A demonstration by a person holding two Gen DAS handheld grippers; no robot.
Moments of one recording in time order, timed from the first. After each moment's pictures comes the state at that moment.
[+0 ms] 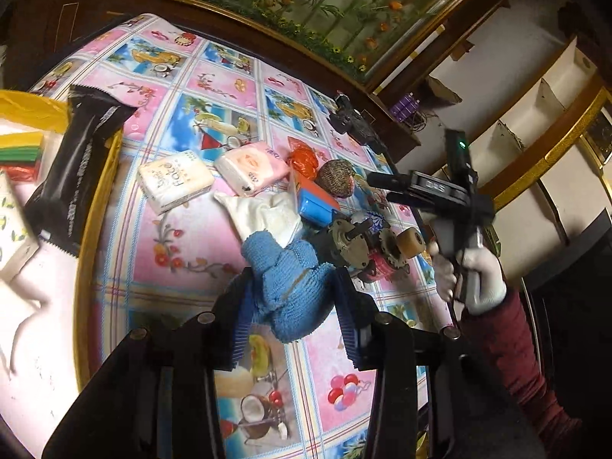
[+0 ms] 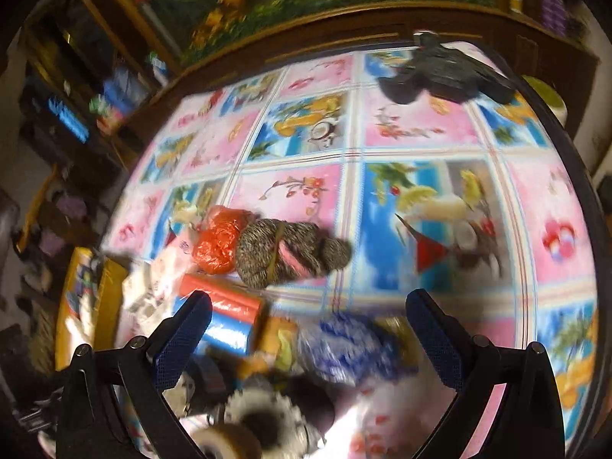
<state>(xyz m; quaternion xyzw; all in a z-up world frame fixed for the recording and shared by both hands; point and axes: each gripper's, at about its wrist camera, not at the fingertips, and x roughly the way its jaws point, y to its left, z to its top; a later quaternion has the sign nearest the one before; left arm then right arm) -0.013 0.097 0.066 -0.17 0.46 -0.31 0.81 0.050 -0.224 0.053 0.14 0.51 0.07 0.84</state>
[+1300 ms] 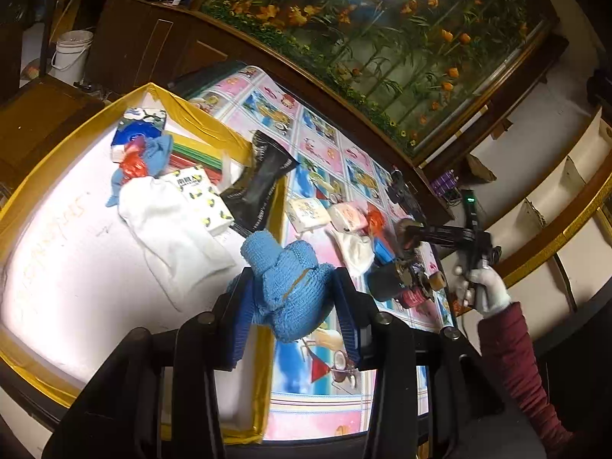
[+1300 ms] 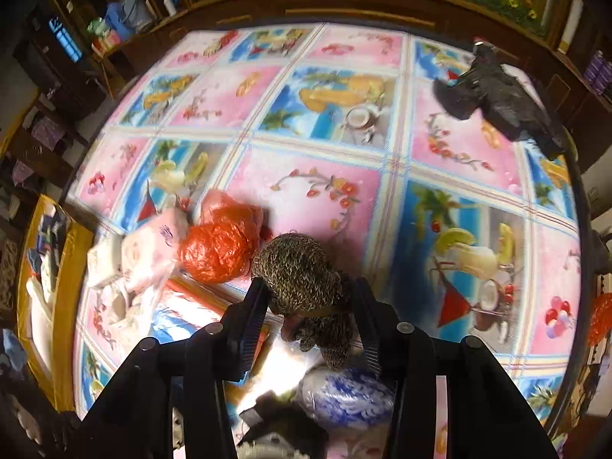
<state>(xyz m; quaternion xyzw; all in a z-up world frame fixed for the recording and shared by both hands) -0.075 0.242 0.084 -0.25 0.40 -0.19 0.86 0.085 -0.198 0.070 0.07 0.55 0.06 0.83</state>
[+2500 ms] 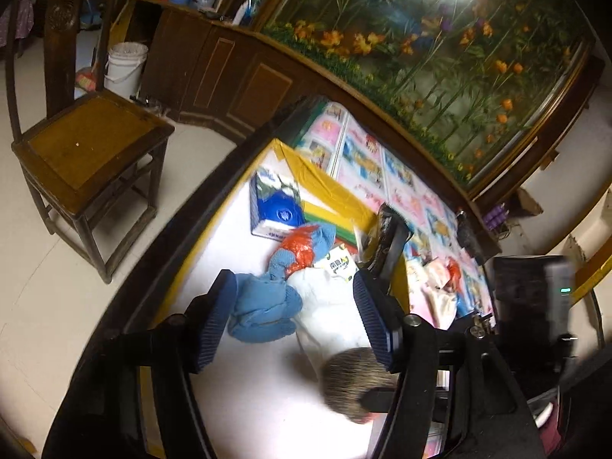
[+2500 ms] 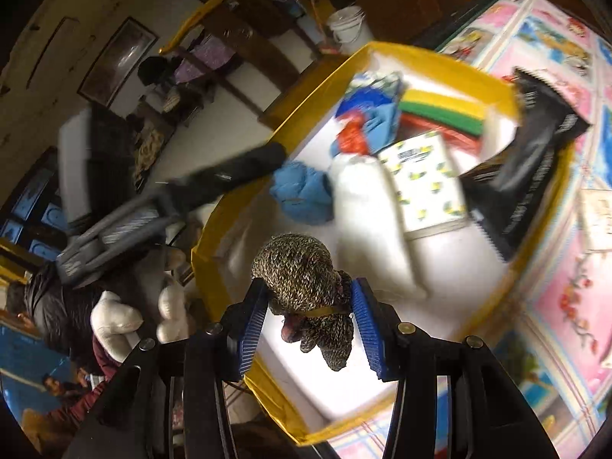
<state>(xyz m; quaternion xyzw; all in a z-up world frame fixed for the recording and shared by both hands) -0.039 0.359 0.072 -0.25 0.39 -0.09 0.88 -0.003 0.181 0.070 0.06 0.58 0.42 0.70</state>
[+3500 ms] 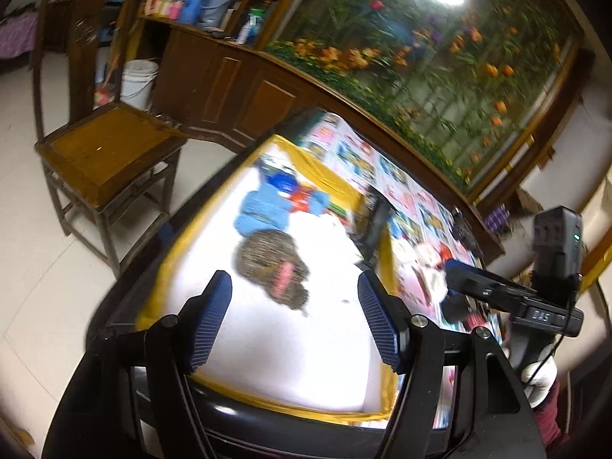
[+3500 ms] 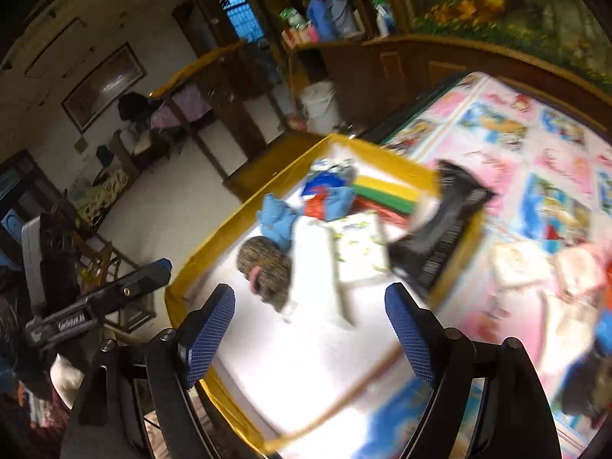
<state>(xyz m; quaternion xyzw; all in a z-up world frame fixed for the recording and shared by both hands) -0.107 0.337 0.084 -0.23 0.37 -0.08 0.90 -0.059 0.089 0.121 0.03 0.42 0.33 0.84</state>
